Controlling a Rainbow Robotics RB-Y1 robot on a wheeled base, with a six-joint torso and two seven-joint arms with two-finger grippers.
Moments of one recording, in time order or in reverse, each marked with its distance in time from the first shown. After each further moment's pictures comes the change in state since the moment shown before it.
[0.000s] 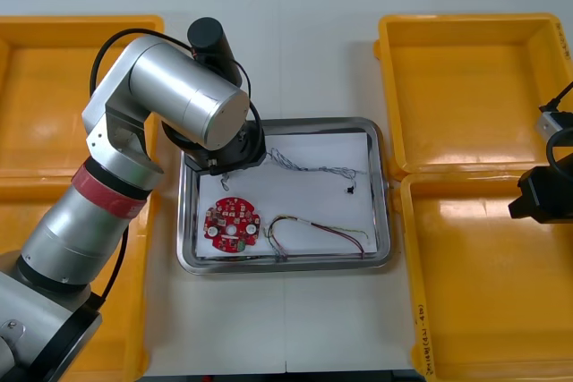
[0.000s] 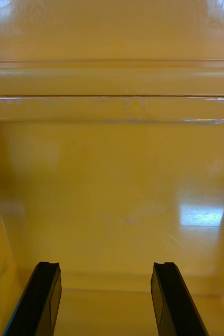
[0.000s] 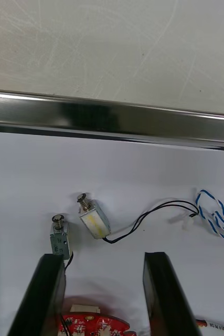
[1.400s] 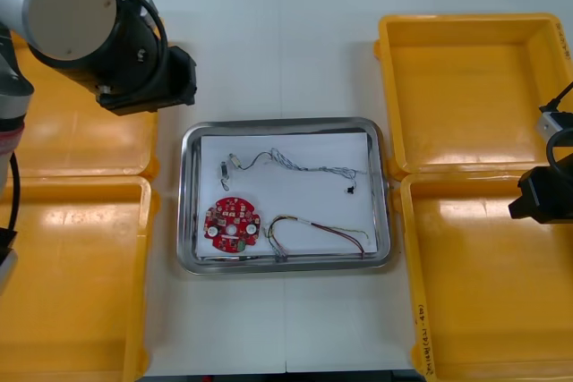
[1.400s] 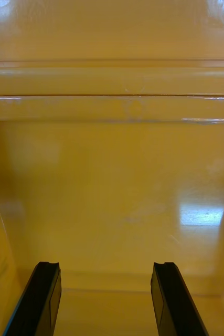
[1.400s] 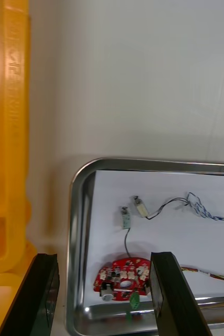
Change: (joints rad) right arm 0.001 0.000 0.000 0.000 0.000 0.000 0.000; left arm -0.105 0.287 0.198 -0.246 0.322 0.204 -0.001
